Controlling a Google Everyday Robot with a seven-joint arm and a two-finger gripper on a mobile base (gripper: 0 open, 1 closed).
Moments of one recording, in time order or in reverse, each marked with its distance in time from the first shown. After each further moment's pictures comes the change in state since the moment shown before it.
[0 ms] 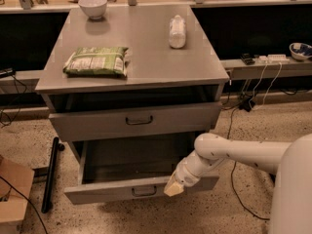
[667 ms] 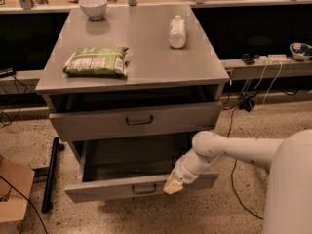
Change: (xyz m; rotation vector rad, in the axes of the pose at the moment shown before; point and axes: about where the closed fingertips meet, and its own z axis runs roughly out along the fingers) arm -0.003 -0.011 0.002 0.012 0.020 -0.026
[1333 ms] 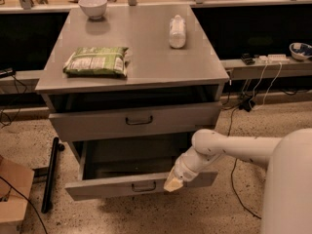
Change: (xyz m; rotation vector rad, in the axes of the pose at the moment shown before) arm -0.001 -0.011 -0.002 0.017 0.006 -0.018
